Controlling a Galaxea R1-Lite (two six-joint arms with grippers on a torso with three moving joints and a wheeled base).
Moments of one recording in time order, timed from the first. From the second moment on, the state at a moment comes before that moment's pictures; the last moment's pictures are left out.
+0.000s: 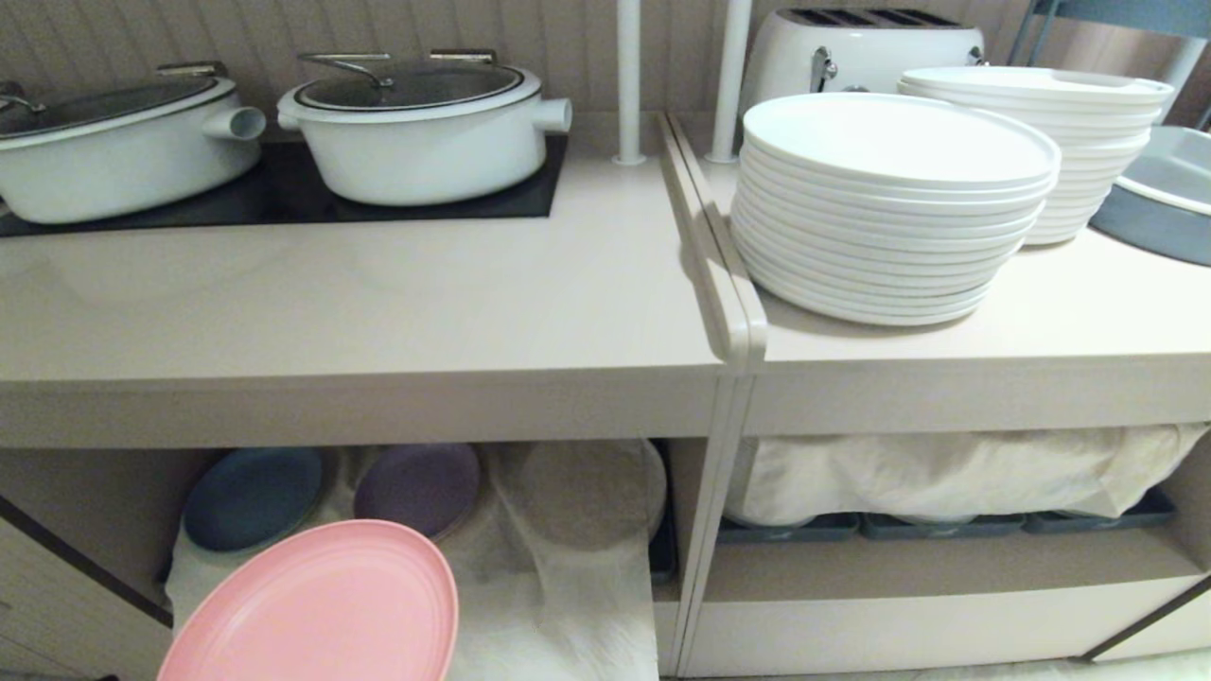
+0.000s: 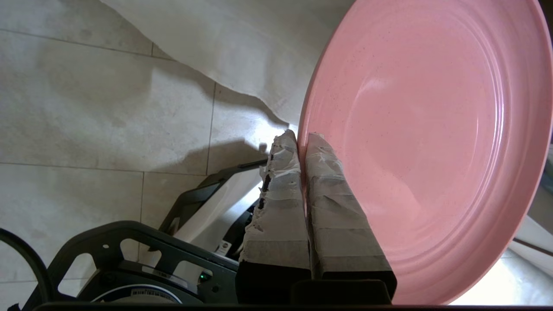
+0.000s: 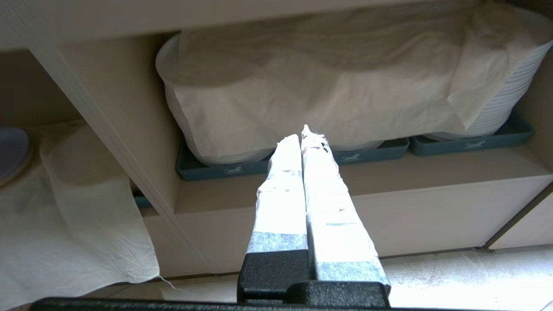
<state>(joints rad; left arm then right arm) -0.11 0.87 -0.29 0.23 0.11 -0.71 0.00 0.00 0.00 -0.01 -0.06 0.09</state>
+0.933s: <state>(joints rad) -0.11 0.85 -0.29 0.24 0.11 -0.71 0.00 0.00 0.00 -0.01 -0.05 0.09</state>
